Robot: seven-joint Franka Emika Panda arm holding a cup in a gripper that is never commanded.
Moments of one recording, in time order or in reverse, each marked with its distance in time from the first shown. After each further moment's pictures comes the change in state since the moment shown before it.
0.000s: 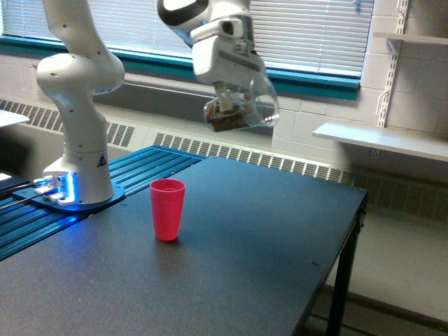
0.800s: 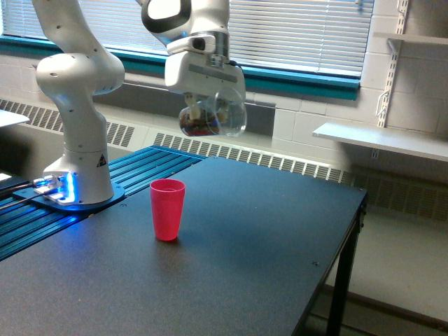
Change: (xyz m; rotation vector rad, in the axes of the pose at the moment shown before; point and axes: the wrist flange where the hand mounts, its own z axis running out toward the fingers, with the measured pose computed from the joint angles) arm -0.066 0.039 -0.006 -0.090 -0.051 0.138
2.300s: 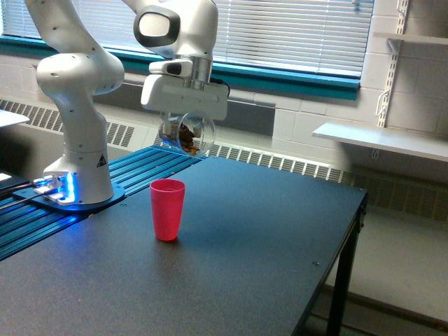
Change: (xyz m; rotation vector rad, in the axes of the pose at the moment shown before) arm -0.065 0.040 0.025 -0.165 -0.144 0.188
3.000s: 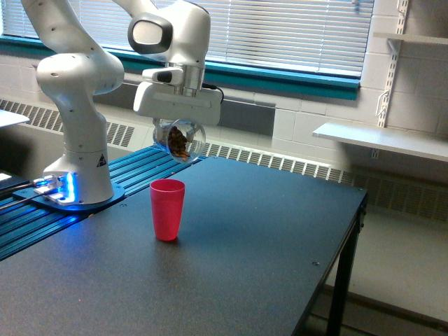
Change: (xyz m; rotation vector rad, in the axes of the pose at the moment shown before) arm -0.020 0.019 0.016 -0.029 -0.050 0.068
